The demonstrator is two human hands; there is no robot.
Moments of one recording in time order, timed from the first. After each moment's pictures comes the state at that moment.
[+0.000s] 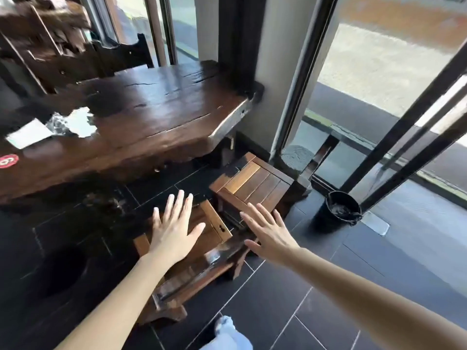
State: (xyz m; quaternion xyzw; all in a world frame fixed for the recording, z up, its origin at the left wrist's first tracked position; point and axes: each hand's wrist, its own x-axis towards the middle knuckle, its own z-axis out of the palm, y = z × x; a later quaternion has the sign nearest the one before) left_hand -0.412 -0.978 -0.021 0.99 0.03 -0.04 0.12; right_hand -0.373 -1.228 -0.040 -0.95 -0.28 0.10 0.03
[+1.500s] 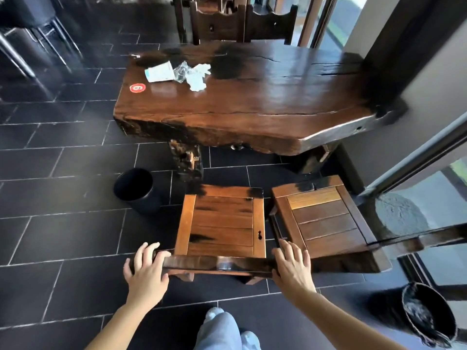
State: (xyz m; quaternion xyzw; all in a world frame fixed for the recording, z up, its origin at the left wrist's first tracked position) left_hand -0.523 -0.999 -0.148 0.89 0.43 -0.07 0.12; right_hand -0.270 -1.238 -0.152 -0.90 -0.42 0.13 -0.01
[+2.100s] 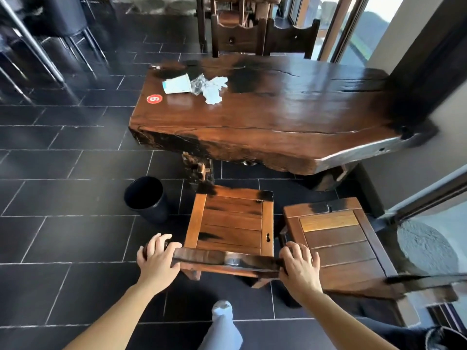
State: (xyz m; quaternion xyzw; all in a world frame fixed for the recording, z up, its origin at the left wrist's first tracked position) left_hand -0.458 -0.940 -0.149 0.89 0.43 -0.05 0.15; right_hand -0.206 -1.182 -0.149 -0.90 -0.41 0.13 -0.02
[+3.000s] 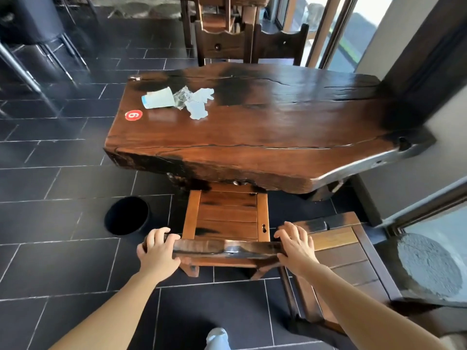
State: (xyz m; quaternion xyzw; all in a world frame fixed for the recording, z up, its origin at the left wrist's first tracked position) left_hand -0.337 -0.847 -0.147 0.88 0.44 -0.10 0.13; right_hand -0.077 -1.079 -0.147 -0.89 -0.42 0.19 -0.01
